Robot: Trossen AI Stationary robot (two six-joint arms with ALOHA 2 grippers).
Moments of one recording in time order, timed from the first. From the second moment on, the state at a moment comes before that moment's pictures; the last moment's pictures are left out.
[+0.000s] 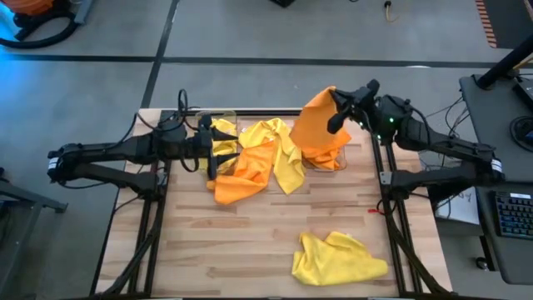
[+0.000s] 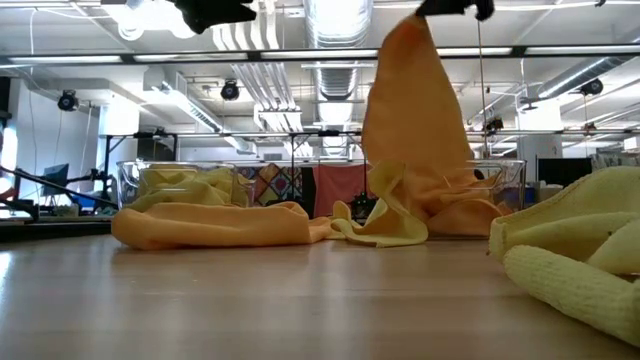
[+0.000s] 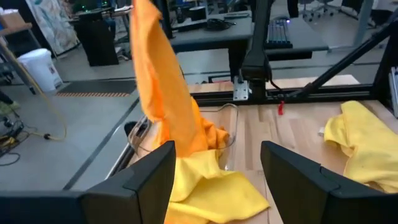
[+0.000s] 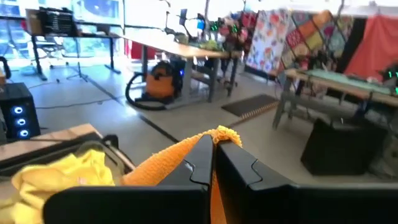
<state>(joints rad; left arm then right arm) 0.11 0.93 0.89 -0.16 -0.10 0.13 -0.31 0.97 1.03 -0.10 0.49 -0.09</state>
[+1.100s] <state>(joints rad) 0.11 0.87 0.82 -0.16 -0.10 0.14 -0.31 0.87 0.86 -0.58 0.42 0.40</state>
